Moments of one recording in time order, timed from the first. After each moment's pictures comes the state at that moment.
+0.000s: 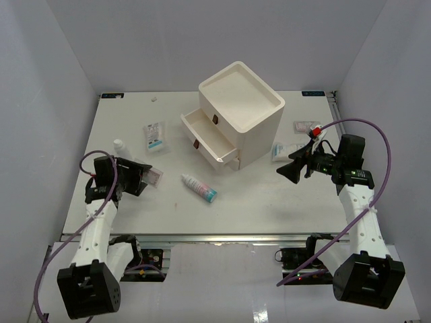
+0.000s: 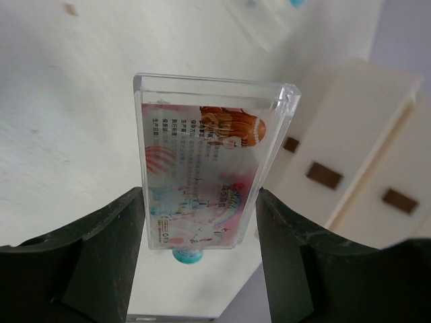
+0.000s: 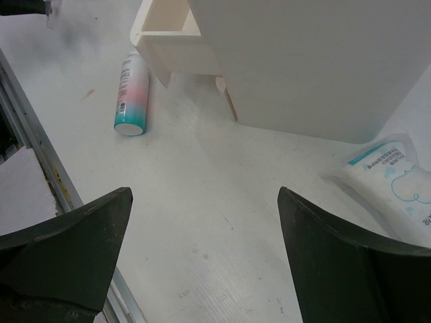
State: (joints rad) left arm 0.15 0.90 0.59 -0.48 0.25 -1.15; right arm -0.13 0.97 0.81 -0.48 -1.05 -0.35
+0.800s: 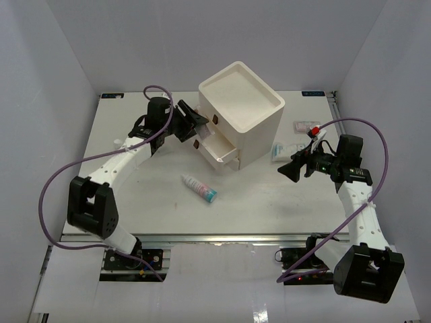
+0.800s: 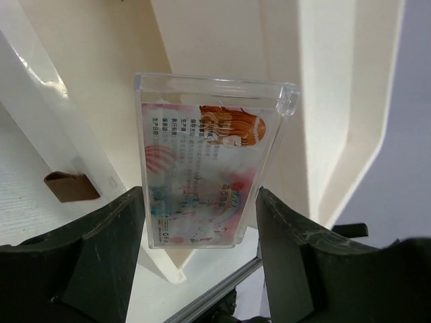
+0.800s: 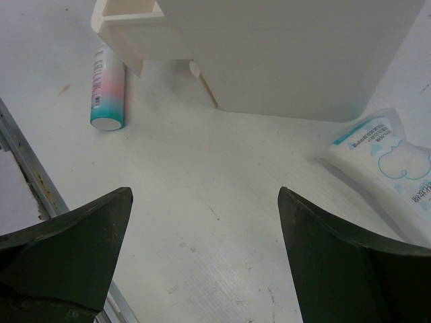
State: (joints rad) left arm -0.36 1.57 1.26 -0.18 0.28 -1.00; right arm -0.14 1.02 0.79 -0.46 -0.99 -0.35
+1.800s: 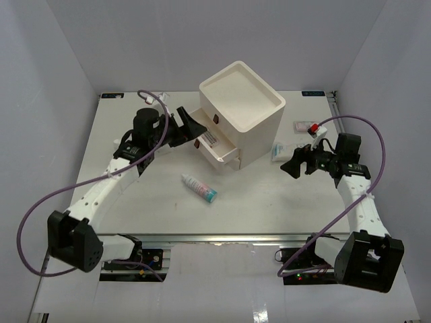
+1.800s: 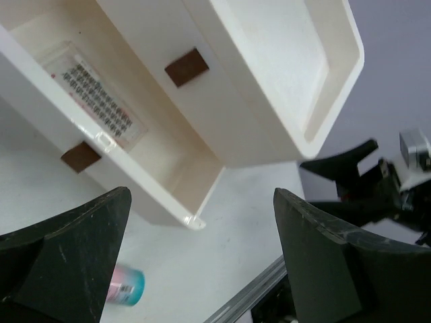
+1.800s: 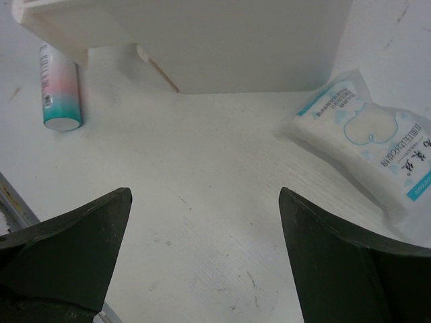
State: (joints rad) left arm -0.39 1.30 1.11 -0.15 0.29 -0.73; right arm -0.15 1.09 0.79 -0.43 -0.87 -0.34
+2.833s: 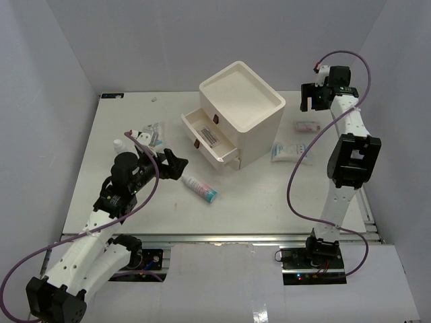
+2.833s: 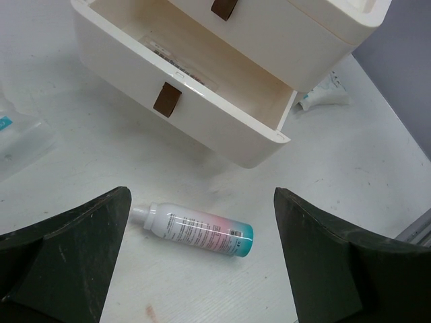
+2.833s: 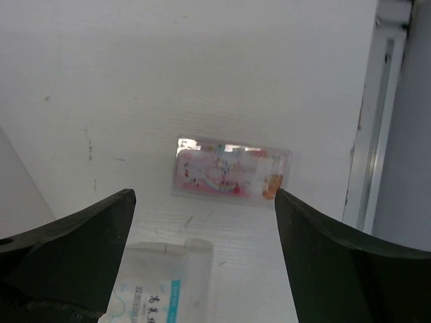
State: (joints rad) left arm -0.39 0.76 0.65 -0.10 0.19 -0.30; right arm -0.11 2.10 1.92 -0.59 -0.17 -0.17
